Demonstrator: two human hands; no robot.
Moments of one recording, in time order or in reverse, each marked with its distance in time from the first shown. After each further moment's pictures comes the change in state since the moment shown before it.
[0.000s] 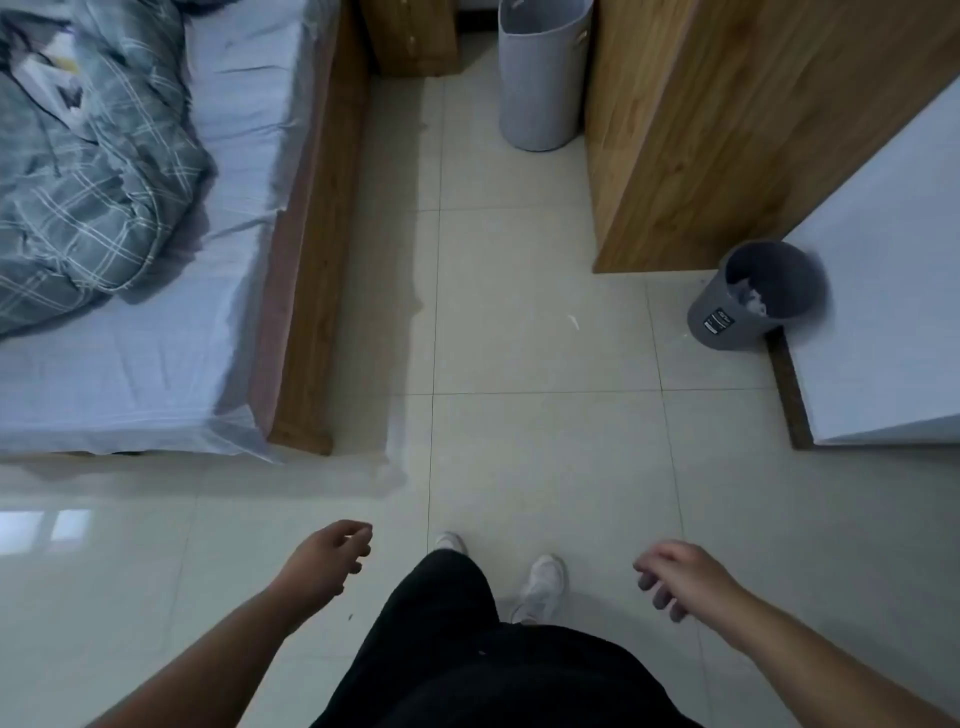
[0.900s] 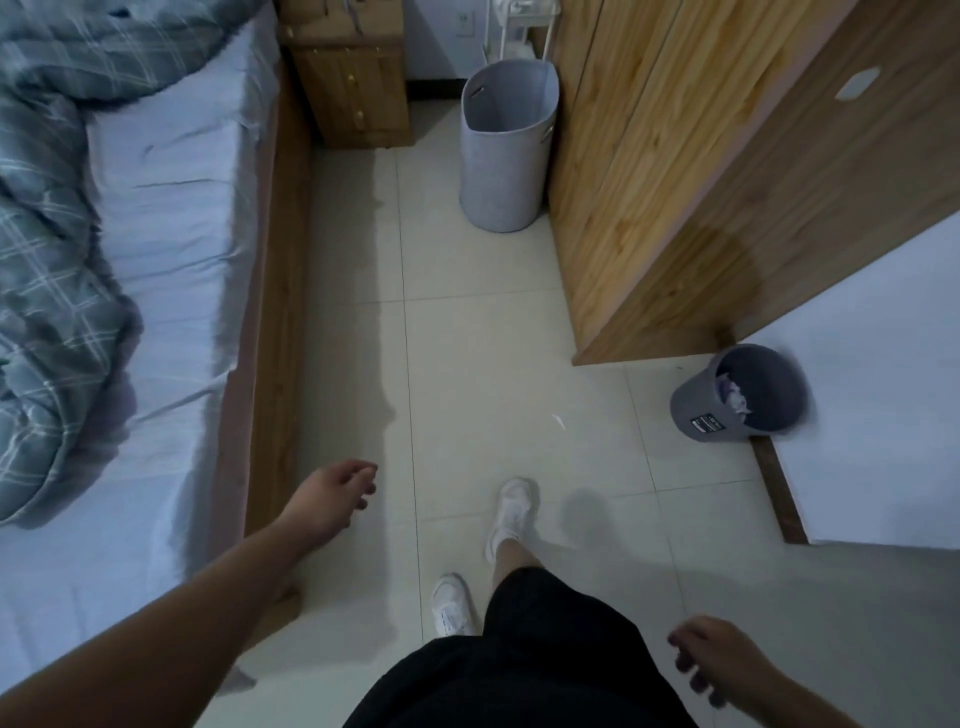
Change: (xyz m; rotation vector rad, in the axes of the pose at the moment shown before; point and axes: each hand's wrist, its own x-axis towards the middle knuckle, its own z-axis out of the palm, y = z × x) left_hand 0.298 0.298 -0.199 0.092 -0.062 0.302; right_hand 0.126 -0.218 -0.068 -0.062 0.117 0.199
